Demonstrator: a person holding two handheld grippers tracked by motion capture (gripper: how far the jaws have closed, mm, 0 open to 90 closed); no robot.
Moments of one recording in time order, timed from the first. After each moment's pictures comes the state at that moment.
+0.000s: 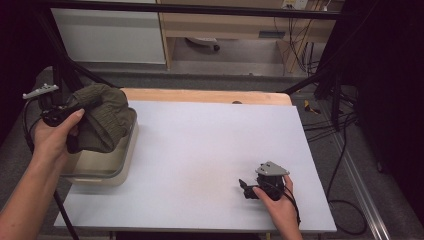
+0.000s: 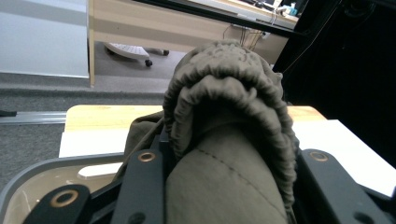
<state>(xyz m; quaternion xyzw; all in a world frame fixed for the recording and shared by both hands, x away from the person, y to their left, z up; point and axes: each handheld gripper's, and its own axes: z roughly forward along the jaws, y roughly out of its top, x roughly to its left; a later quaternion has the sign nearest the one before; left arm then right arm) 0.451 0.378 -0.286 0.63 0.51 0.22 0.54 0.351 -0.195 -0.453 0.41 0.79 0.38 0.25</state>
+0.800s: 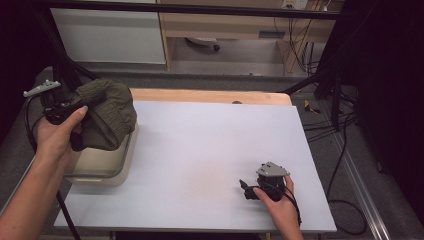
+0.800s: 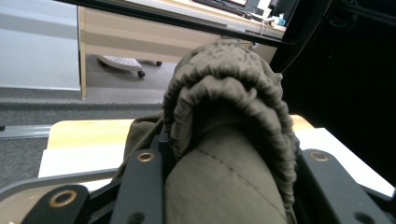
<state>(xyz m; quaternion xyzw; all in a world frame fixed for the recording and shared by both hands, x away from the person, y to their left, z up) 0.443 0.357 -0.268 0.62 0.49 0.22 0.57 0.349 -0.197 -0.452 0.41 0.79 0.38 0.25</state>
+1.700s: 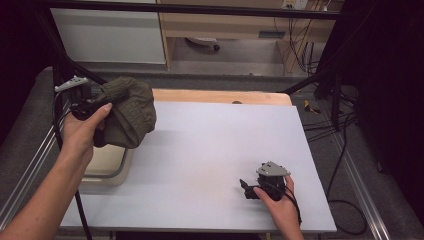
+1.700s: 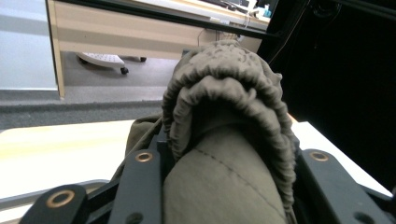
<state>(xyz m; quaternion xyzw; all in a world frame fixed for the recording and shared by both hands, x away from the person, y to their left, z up) 0.459 0.301 -0.272 0.64 0.47 0.20 0.57 0.350 -0.197 -0.450 0.40 0.79 0.38 0.25</state>
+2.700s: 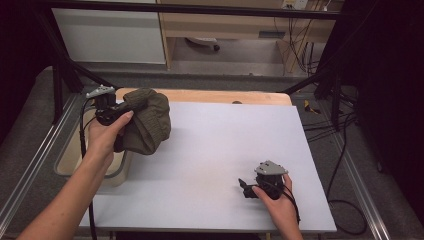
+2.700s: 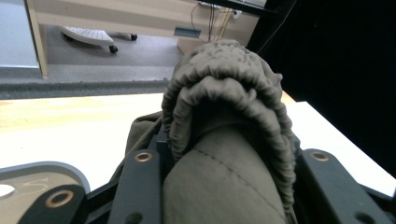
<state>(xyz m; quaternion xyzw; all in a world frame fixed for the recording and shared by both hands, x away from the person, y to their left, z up) 0.475 0.267 -0.308 0.66 0.48 0.17 0.55 0.354 -0.194 -0.451 0.40 0.79 0.38 0.25</state>
